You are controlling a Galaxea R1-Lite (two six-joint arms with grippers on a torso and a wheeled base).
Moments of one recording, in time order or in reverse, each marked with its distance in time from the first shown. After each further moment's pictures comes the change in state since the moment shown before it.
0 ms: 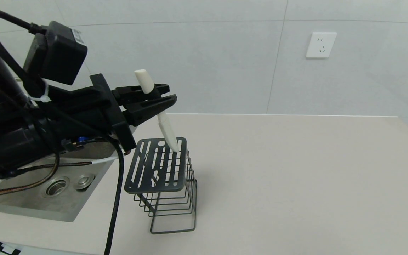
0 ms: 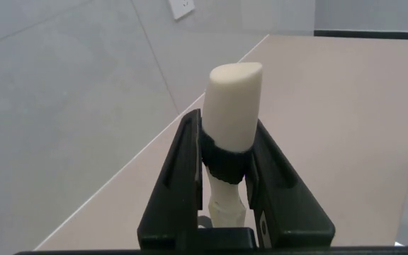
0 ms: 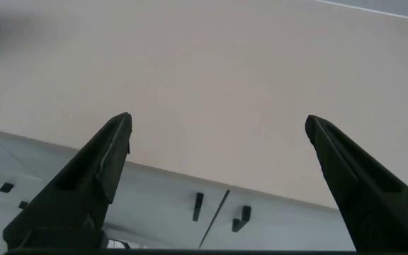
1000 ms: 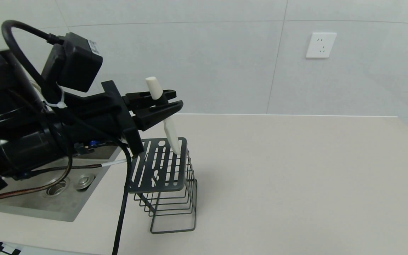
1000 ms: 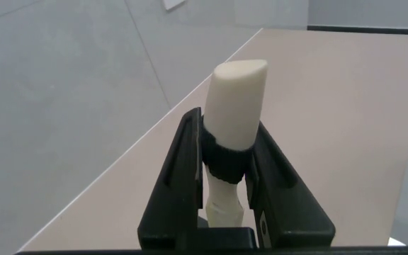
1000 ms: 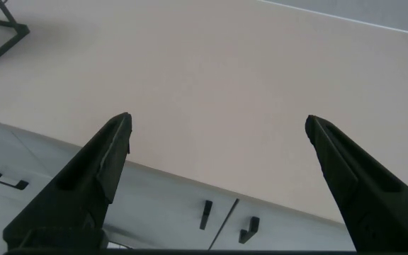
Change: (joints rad) left arm -0.007 0.039 0.010 -0.007 -0.006 0.004; right arm 0.039 -0.028 0.000 0.000 0.000 0.000
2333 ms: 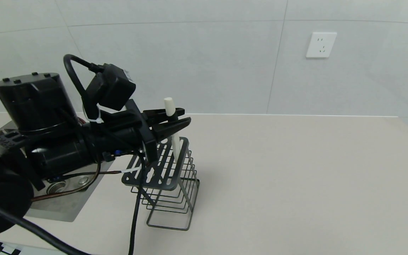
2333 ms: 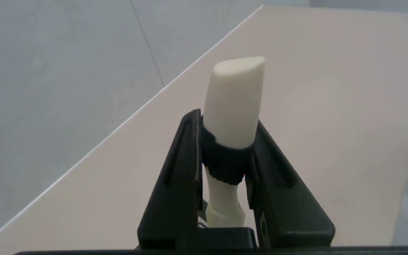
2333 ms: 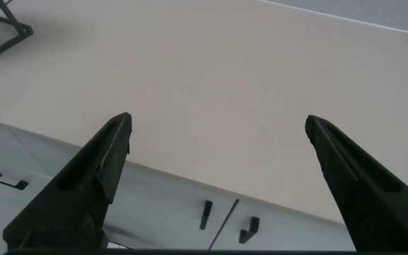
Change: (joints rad) left arm 0.011 0.098 0.036 -0.074 0.002 -0.006; right arm 0.000 0.000 0.000 0.000 0.000 0.000
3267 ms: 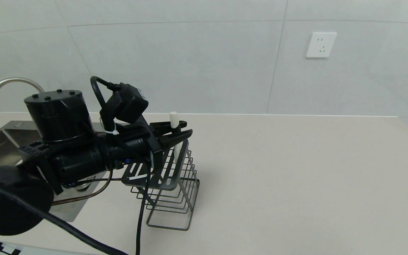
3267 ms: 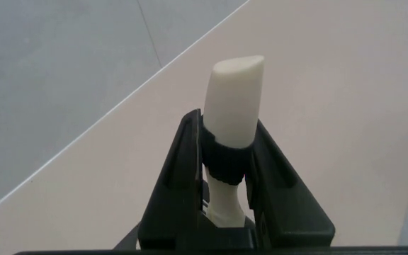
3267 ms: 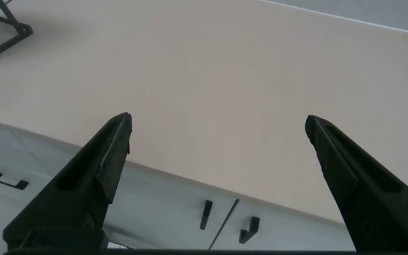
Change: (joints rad) left arm 0.022 0.068 0.044 -0.049 0.000 0.002; right arm 0.000 0.001 0.000 0.000 0.000 0.000
